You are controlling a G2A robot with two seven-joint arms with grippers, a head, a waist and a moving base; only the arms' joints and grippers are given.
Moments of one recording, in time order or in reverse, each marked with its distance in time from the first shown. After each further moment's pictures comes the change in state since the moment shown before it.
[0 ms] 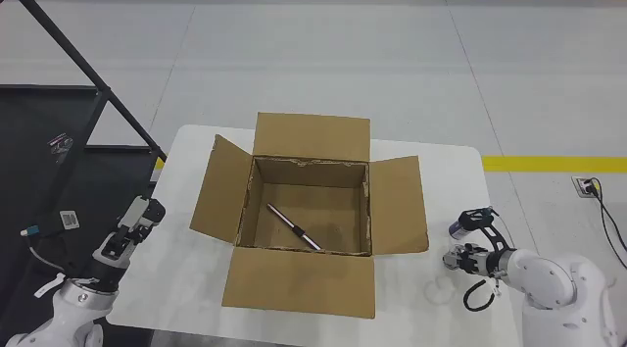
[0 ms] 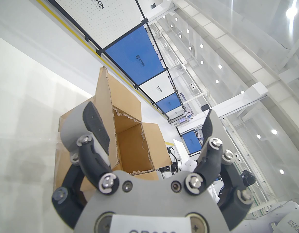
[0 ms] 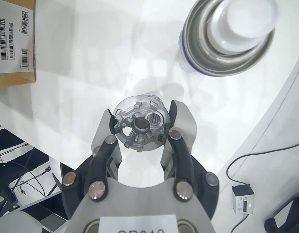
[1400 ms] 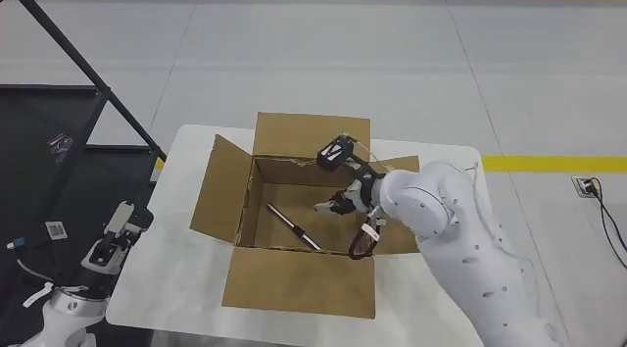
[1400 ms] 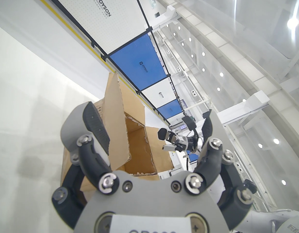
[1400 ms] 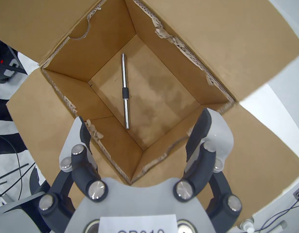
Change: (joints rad) left arm 0.052 -0.002 -0.045 0.030 -0.038 -0.025 0.045; right arm 0.560 -0.028 -0.875 0.057 0.202 0.303 -0.064
